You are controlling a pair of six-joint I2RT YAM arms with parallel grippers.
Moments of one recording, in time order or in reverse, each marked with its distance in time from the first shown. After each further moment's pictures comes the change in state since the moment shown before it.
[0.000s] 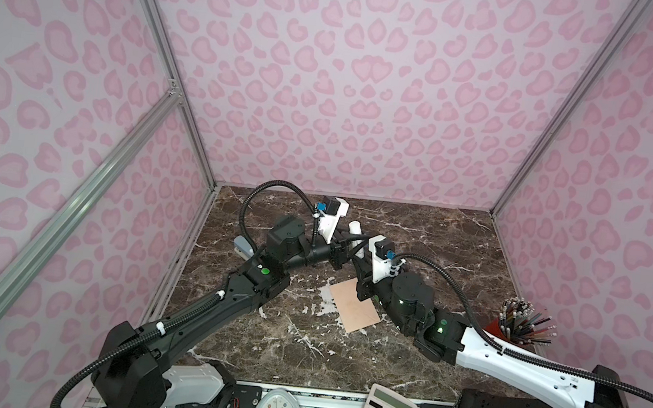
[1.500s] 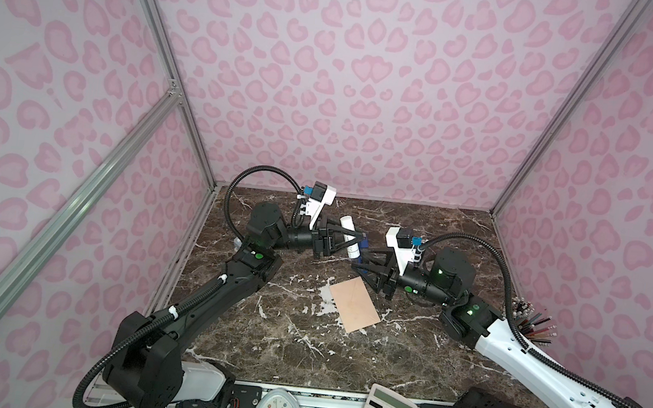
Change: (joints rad) left arm 0.181 0.074 0.015 0.342 0.623 -0.369; right arm -0.364 -0.085 0.015 -0.032 -1.007 0.024
